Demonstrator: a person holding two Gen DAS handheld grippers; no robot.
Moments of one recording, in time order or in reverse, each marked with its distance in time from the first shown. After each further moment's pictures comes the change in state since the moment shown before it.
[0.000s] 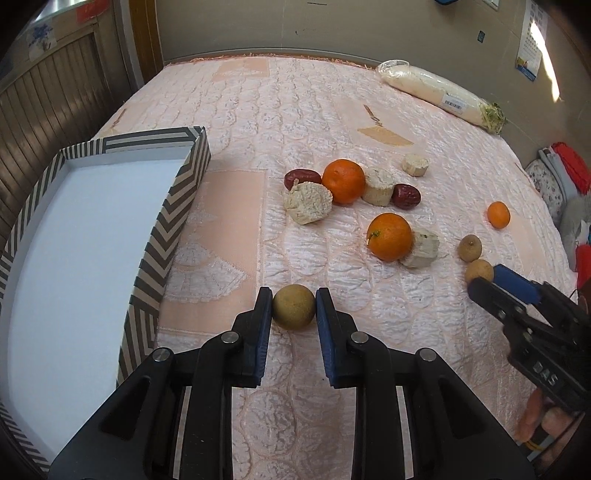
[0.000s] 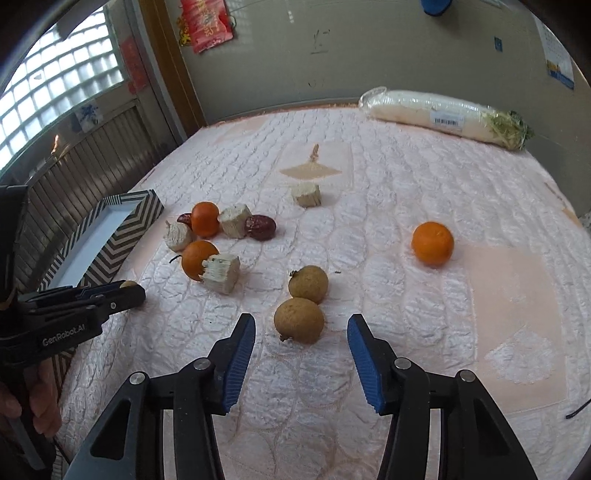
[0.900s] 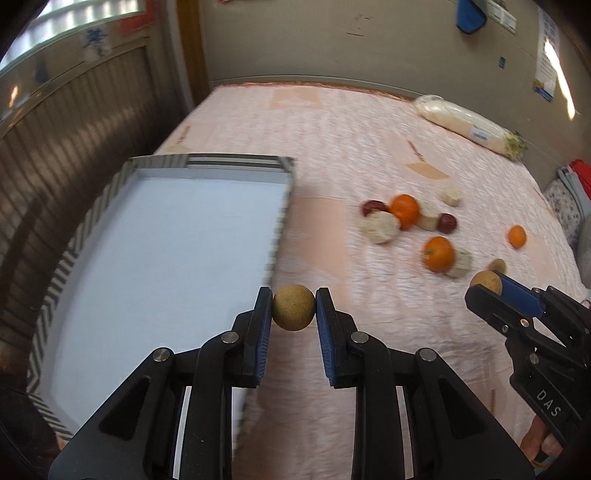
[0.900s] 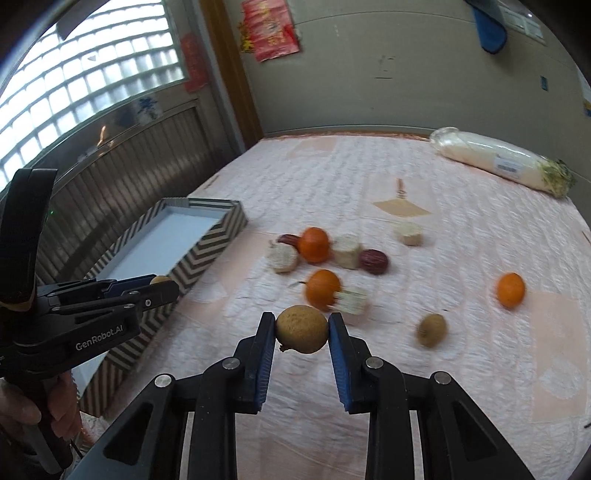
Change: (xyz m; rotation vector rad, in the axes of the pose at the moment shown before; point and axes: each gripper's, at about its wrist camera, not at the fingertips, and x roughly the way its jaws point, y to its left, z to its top) left arm -0.049 0.058 -0.009 -0.053 -0.094 0.116; right arm -0.015 0.090 0.007 -0.130 -0.066 0.125
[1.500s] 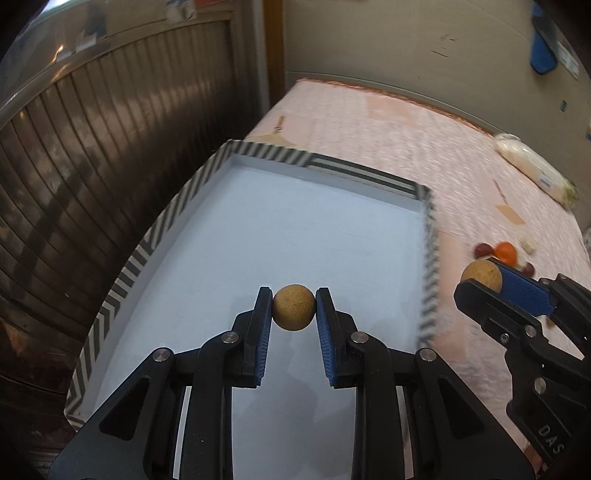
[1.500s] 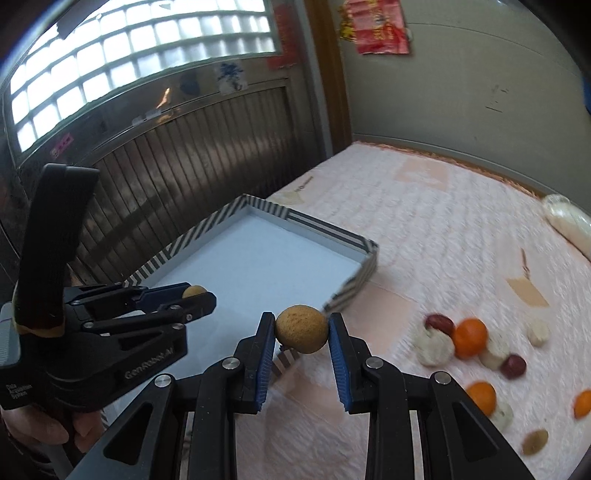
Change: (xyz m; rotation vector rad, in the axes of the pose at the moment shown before) left arm 0.018 0.096 0.013 -0.161 0.015 0.127; right arm 0.073 0.110 0.057 -0.213 0.034 0.154
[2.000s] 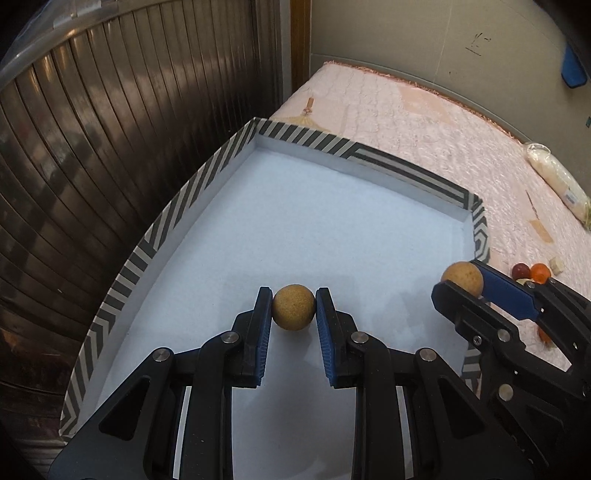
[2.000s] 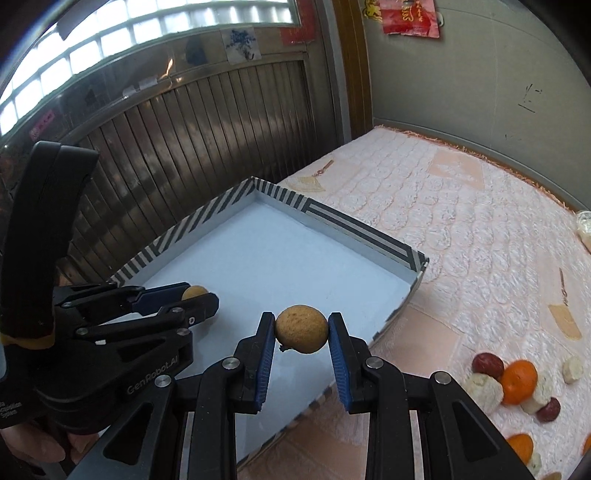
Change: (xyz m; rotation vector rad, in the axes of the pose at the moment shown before) left arm 0.041 0.018 0.017 -0.054 0.069 0.021; right arm 0.064 0.011 0.019 -0.039 0.075 0.016
